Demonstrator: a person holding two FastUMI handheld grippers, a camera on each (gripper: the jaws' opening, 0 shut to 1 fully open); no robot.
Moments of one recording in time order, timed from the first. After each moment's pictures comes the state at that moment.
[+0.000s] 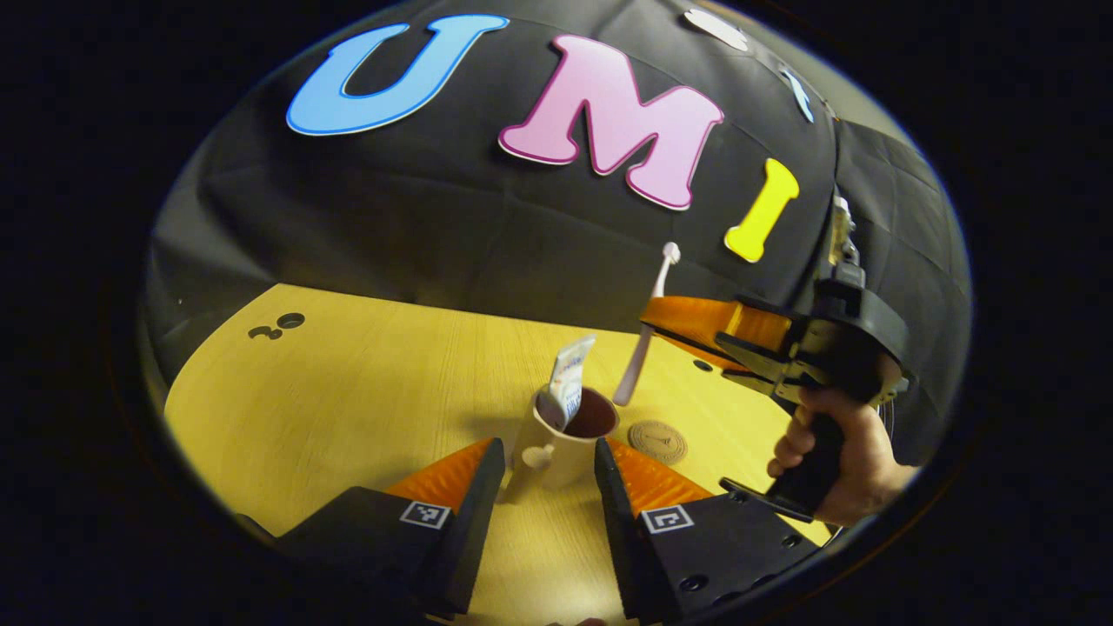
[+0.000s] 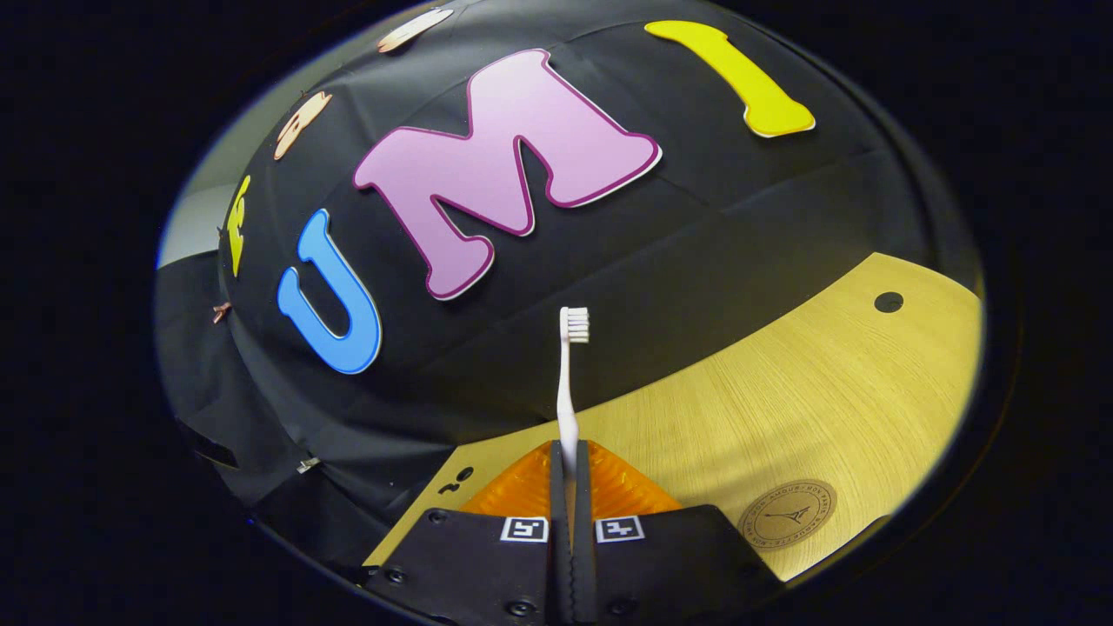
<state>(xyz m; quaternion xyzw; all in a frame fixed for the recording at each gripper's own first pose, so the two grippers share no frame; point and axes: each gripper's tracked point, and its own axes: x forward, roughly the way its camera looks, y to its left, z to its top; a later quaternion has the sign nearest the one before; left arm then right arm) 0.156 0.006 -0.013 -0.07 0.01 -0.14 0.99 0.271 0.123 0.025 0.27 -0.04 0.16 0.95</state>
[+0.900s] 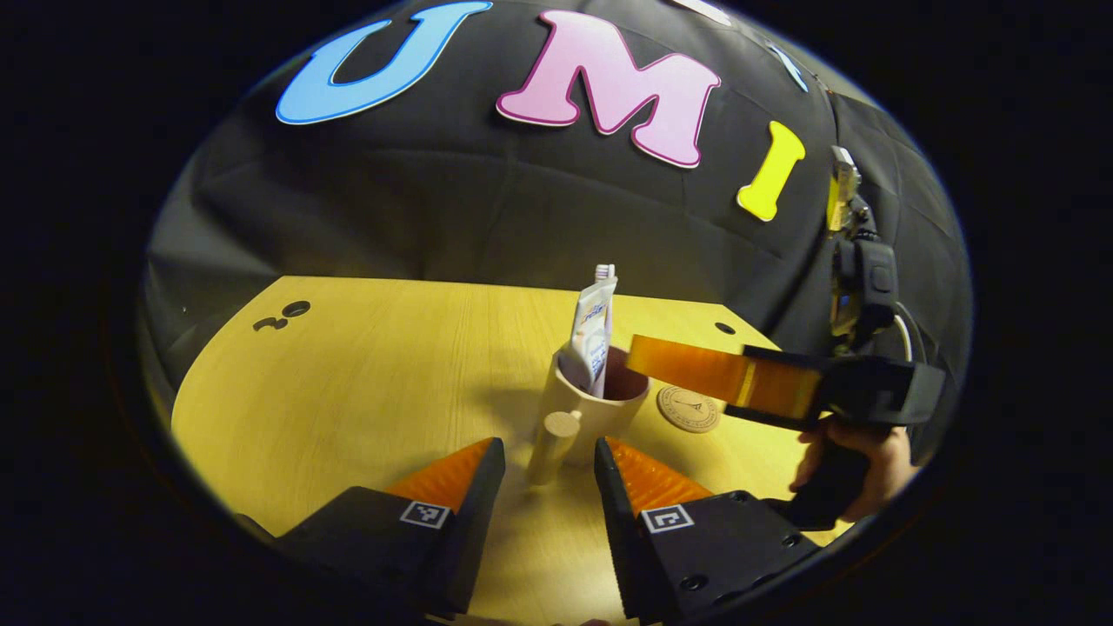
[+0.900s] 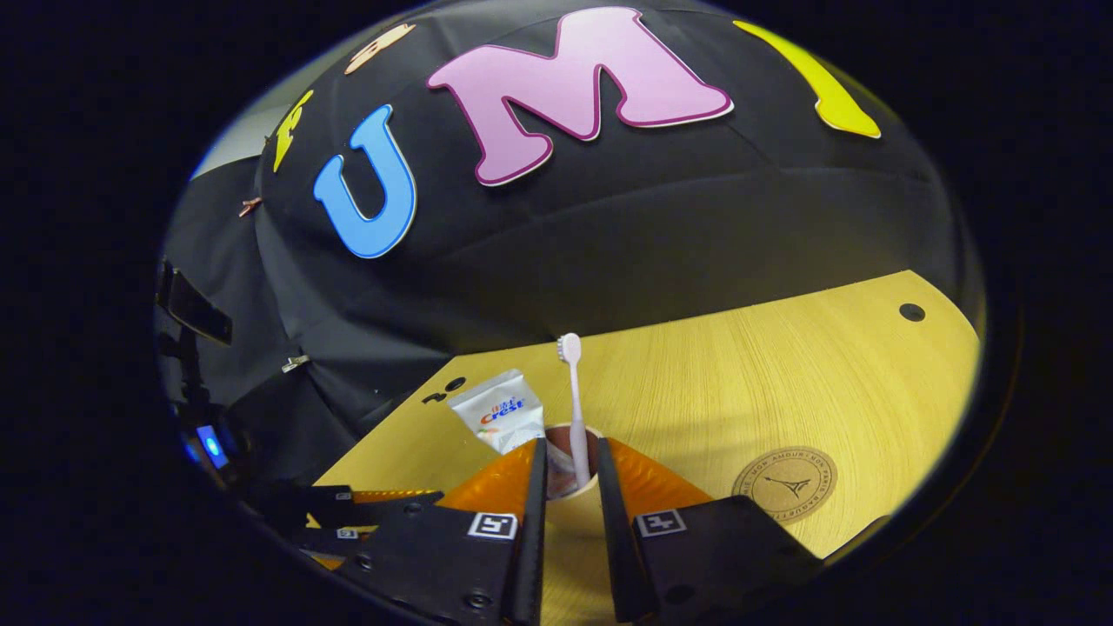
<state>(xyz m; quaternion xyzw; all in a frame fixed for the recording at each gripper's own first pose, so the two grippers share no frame) 0.188 0.018 -0.045 -0.04 0.04 -0.11 0.99 0.242 0.155 -0.052 0.14 0.04 0.21 0.97</state>
